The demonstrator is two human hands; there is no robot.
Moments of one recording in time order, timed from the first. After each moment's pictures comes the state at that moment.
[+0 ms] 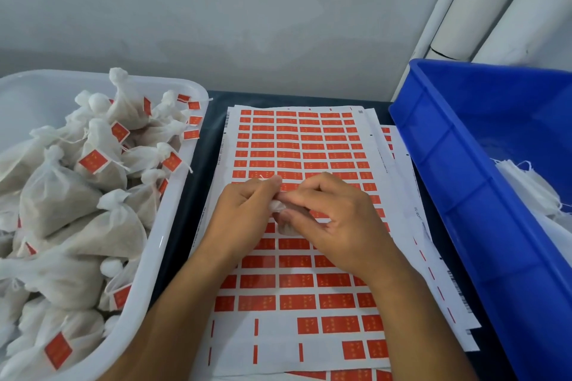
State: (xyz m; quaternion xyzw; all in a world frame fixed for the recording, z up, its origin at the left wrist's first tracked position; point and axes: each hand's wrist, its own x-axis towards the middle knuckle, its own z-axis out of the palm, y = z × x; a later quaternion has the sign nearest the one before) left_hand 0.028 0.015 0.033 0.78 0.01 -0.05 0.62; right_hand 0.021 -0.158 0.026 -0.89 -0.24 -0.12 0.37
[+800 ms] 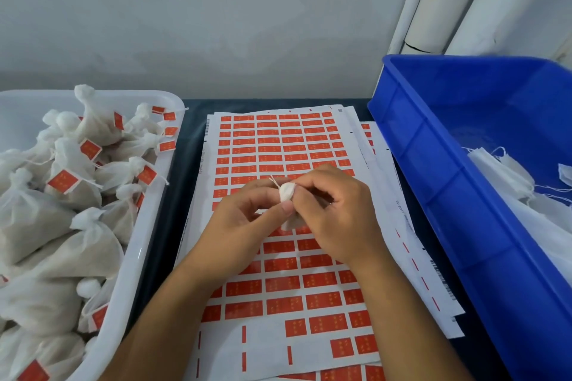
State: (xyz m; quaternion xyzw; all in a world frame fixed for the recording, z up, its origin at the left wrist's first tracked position) left_hand 0.022 0.007 0.039 0.77 -0.14 -0.08 0.62; right_hand 0.023 -0.165 0.031 -0.85 -0.12 -0.18 0.48
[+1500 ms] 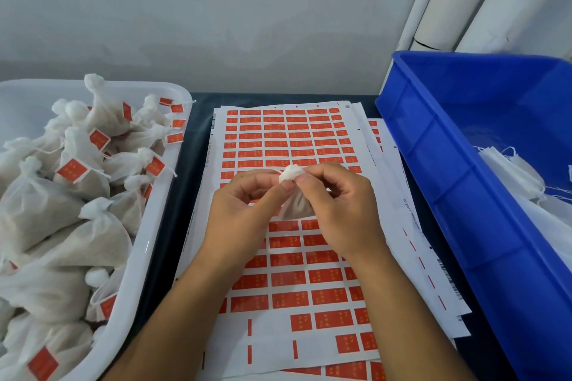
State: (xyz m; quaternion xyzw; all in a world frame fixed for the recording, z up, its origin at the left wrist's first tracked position) left_hand 0.020 -0.004 0.038 0.72 0.02 0.00 0.69; right_hand 0.021 -0.150 0.035 -0.79 -0.07 -0.15 0.59
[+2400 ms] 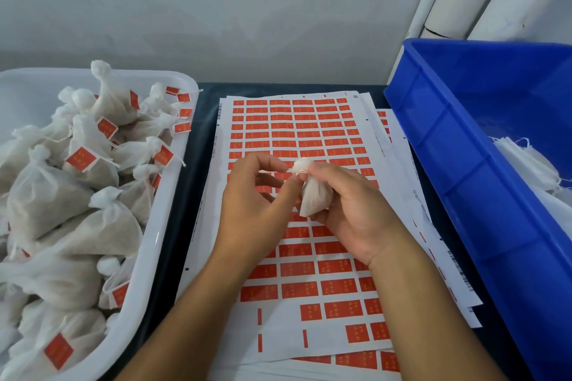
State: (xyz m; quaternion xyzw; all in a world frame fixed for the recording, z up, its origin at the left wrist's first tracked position) left_hand 0.023 -0.009 0.025 0.80 0.00 0.11 0.58; right_hand 0.027 -0.155 0.033 -0.59 0.05 0.13 0.79
